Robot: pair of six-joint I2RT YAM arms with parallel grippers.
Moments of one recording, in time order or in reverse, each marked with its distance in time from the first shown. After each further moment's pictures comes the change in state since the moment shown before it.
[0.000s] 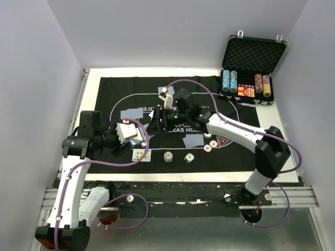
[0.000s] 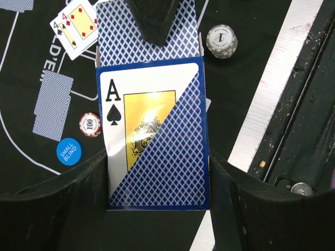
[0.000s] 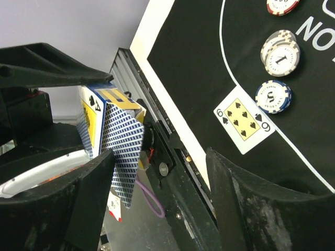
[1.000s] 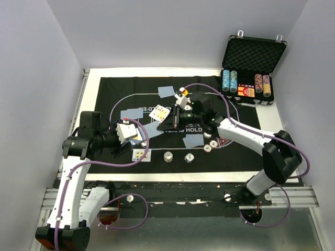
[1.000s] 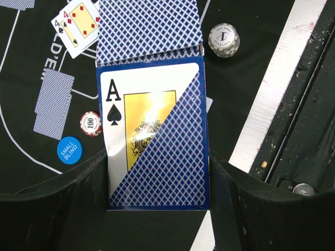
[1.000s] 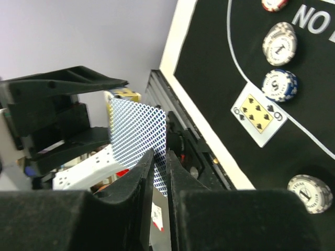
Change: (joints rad) left arm 0.000 -0.008 -0.013 0.008 -0.010 -0.005; right arm -0.115 -0.098 -0.229 0.240 -0.084 0.259
